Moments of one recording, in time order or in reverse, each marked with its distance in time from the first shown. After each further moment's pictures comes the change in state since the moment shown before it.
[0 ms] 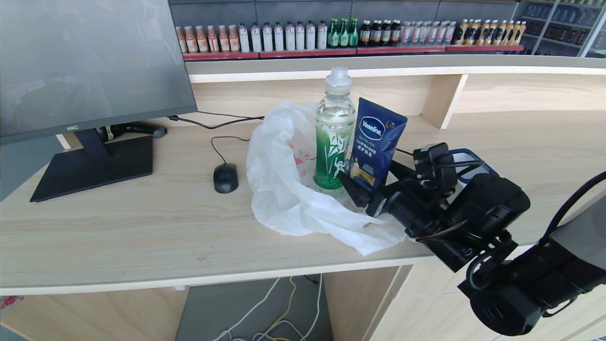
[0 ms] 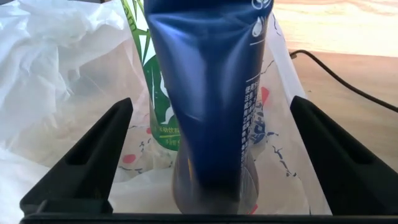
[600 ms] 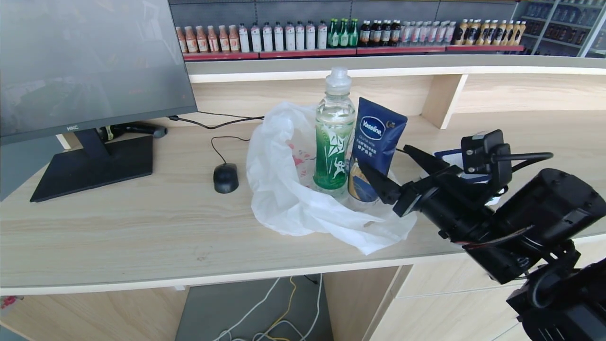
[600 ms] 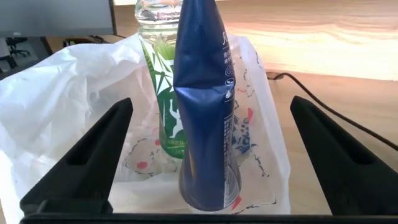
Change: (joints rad) left arm 0.000 0.000 0.000 0.000 0.000 0.001; right arm -0.001 -0.185 0.132 -0.001 -0.001 -0.004
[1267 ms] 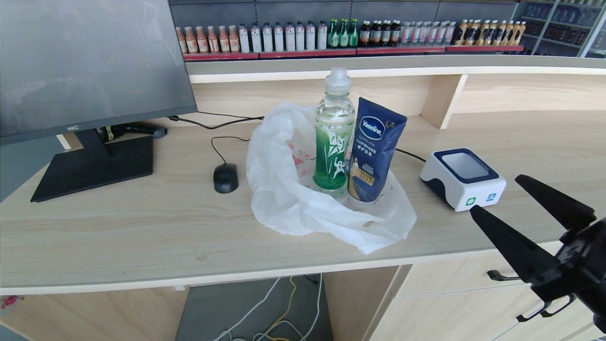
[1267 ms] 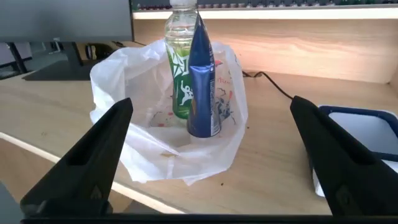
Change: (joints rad) left arm -0.001 0.000 0.000 0.000 0.000 0.002; right arm 0.004 -0.513 0.480 0.000 -0.023 -0.022
